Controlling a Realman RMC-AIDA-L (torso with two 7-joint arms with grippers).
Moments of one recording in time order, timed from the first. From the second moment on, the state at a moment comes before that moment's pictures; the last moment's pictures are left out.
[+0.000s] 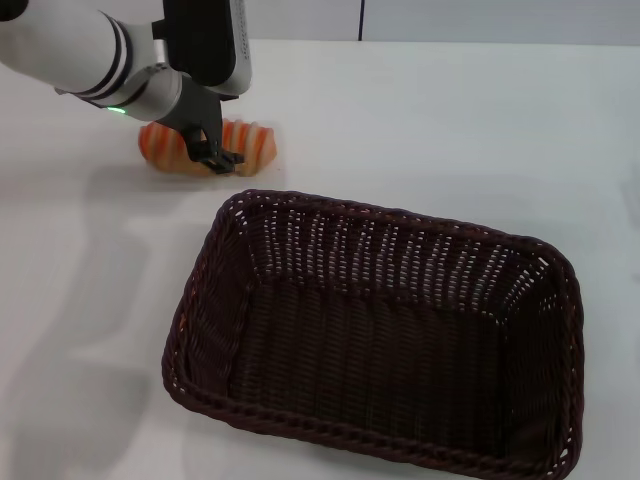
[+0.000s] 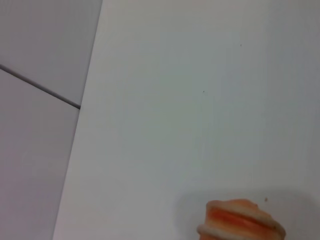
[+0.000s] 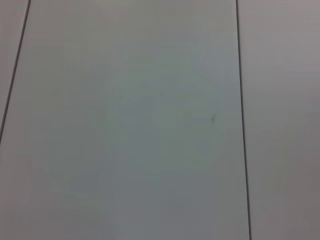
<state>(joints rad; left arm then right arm) -0.82 -2.06 -1.85 -0.84 2.64 -0.95 1.50 -0.16 2.08 -2.07 -1.09 0.64 -1.07 -0.37</state>
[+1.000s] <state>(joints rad) -0.85 -2.06 -1.83 -0.74 2.71 -0.89 1.49 -0.16 2.08 -2.08 -1.11 0.63 -1.07 -0.37</state>
